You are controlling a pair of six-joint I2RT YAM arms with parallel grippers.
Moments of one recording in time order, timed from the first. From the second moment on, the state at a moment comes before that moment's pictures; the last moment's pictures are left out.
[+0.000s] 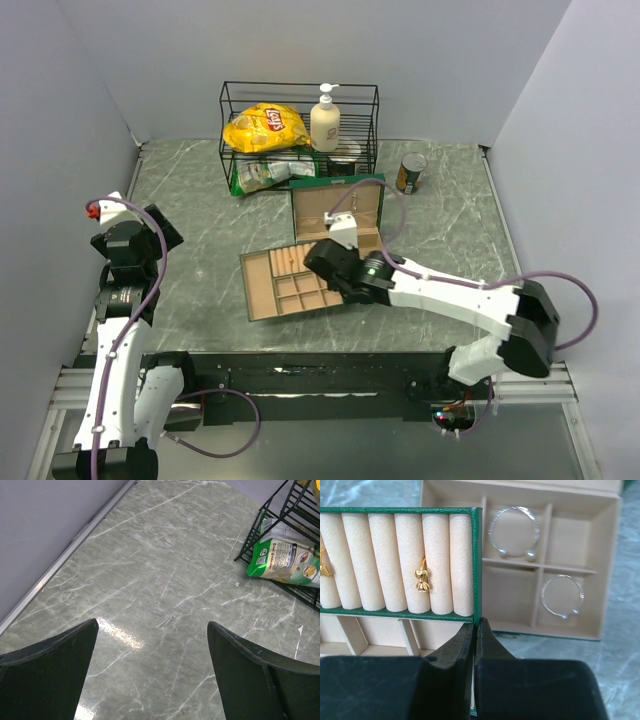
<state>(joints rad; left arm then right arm) 0.08 0.72 0.75 -0.38 -0.32 -0.36 1.09 1.45 1.17 -0.71 0.61 0.71</state>
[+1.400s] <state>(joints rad) 0.08 0.81 0.75 -0.38 -0.07 -0.32 0.48 1.02 0.89 -0.68 0.18 0.32</state>
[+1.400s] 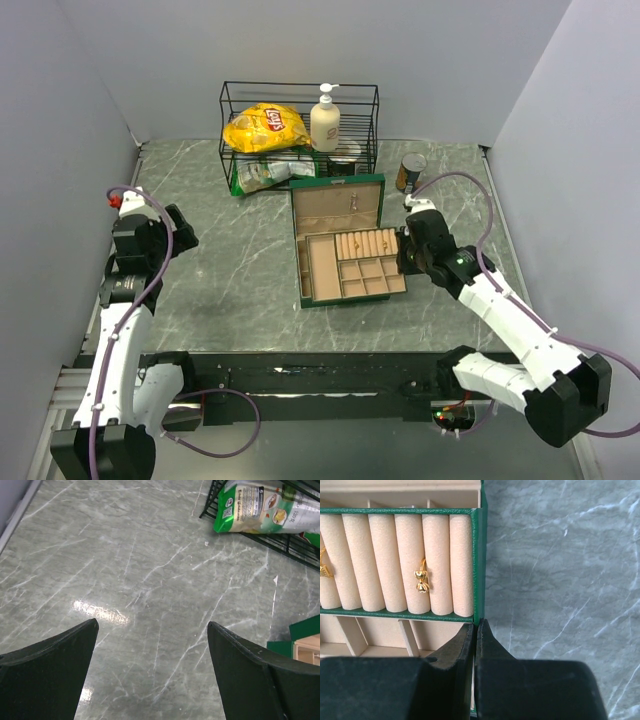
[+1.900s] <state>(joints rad) 0.08 0.81 0.75 -0.38 -0.04 -0.31 0.43 1.13 0.89 -0.69 0.09 0.28</state>
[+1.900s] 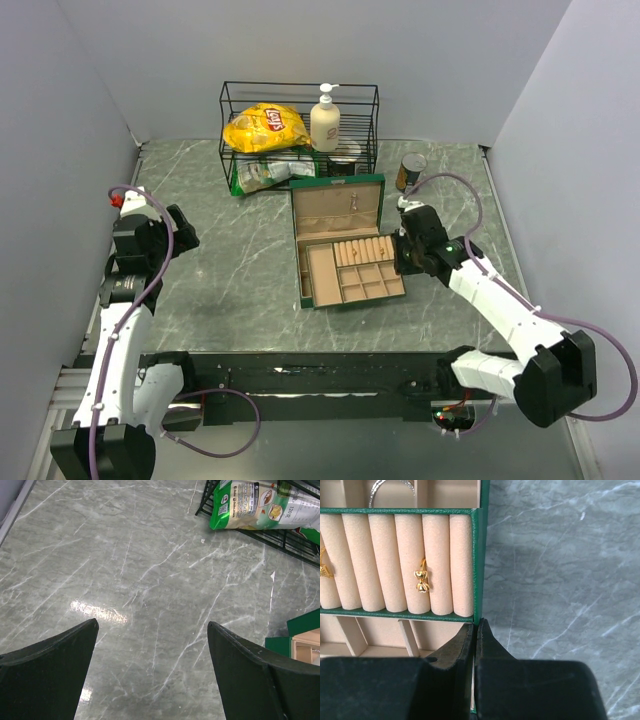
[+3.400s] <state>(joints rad) 0.08 0.85 0.75 -0.38 -0.03 -0.31 0.41 1.49 1.03 -0.63 0.10 0.34</state>
